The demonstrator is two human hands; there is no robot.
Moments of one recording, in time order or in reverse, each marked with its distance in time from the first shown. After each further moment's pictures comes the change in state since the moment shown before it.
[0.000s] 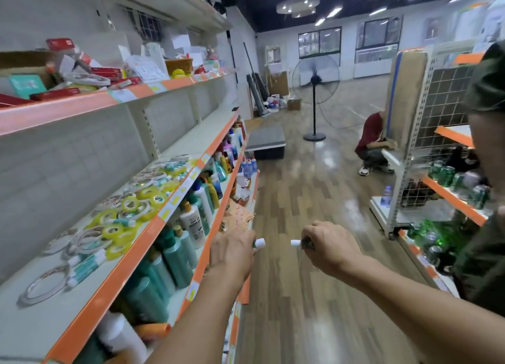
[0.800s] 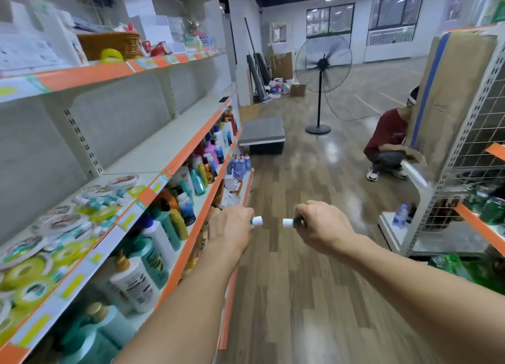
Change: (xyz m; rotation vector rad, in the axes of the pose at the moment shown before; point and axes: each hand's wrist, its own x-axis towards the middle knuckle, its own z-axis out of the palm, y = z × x) left_hand 0.387 0.040 0.074 0.071 -0.024 -0.006; right_hand 0.336 0.176 0.060 0.056 -0.018 -0.023
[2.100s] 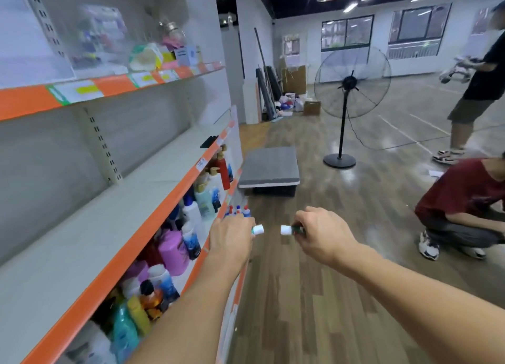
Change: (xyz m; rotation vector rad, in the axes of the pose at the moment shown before) left_hand 0.761 -0.071 0.163 0.043 0.019 -0.036; right_hand 0.728 0.252 0.153 0.016 -0.001 -0.079
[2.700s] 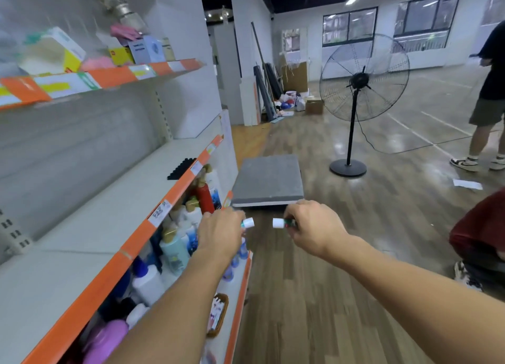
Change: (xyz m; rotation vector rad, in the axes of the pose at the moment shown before) left_hand 0.338 -0.021 0.090 -0.032 -0.006 -0.037; right_hand 0.317 0.144 0.087 0.016 0.000 -0.013
